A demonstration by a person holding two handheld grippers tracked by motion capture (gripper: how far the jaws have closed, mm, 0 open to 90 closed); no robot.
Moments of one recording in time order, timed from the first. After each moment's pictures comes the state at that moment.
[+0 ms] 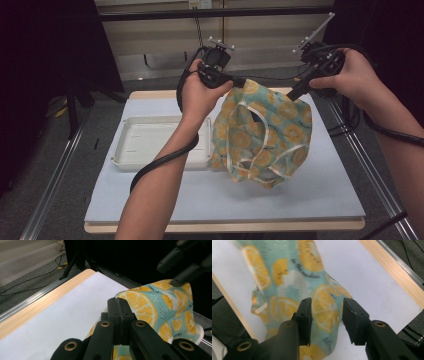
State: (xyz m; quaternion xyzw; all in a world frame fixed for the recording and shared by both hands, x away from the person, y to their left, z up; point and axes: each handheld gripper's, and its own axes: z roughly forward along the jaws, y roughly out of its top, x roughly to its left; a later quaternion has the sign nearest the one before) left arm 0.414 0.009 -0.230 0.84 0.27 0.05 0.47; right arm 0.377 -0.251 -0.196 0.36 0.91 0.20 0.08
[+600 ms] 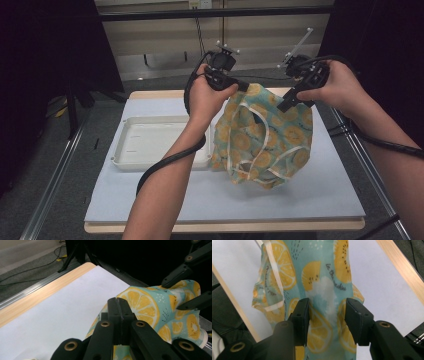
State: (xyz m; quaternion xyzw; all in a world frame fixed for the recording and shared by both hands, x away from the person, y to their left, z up) left arm 0.421 -0.002 -0.249 0.84 0.29 0.03 0.45; right arm 0.375 -0.224 -0.220 0.33 0.93 0.17 0.07
